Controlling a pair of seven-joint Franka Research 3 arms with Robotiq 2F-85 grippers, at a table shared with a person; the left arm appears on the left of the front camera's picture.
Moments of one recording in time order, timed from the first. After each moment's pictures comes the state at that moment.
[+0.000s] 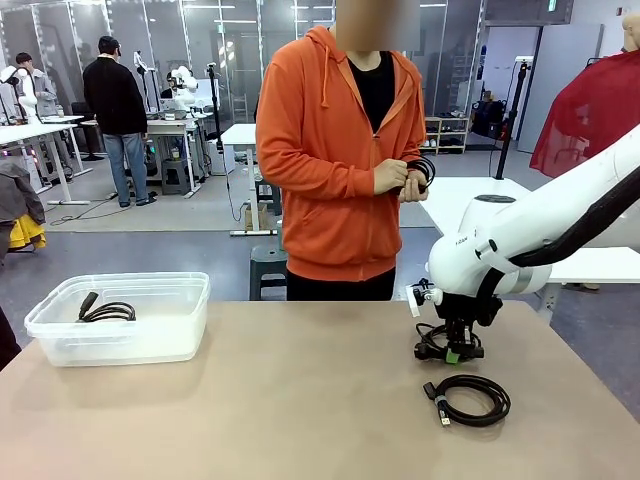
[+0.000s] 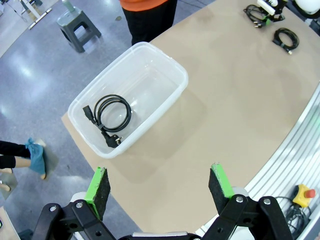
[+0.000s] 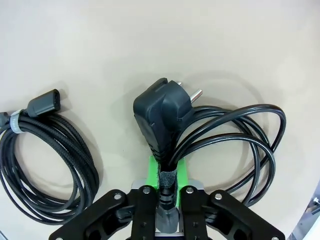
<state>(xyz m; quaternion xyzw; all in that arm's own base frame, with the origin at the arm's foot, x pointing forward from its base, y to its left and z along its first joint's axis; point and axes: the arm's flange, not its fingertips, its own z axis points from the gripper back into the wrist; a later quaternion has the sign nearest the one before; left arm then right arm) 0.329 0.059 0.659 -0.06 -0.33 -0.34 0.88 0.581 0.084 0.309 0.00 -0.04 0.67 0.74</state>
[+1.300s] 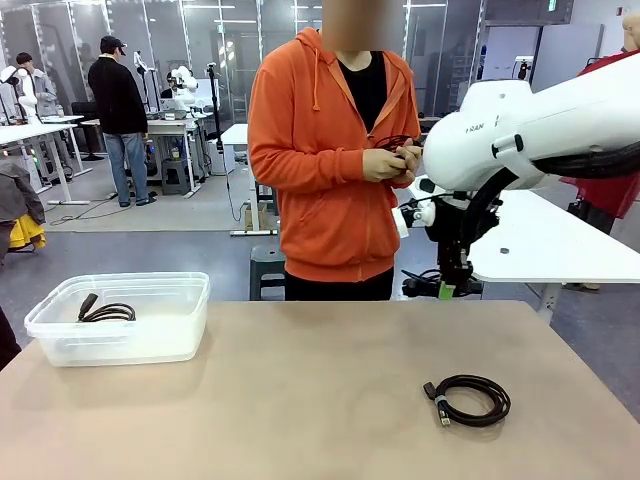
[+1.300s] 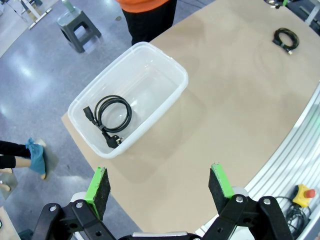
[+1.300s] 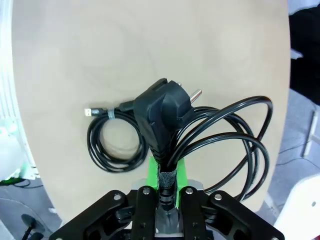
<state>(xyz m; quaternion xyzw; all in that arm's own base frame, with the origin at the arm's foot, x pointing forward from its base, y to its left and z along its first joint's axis) 0.329 0.059 0.659 -0.06 -0.33 -0.34 0.88 0.532 0.148 0.489 0.01 -0.04 0.68 0.73</state>
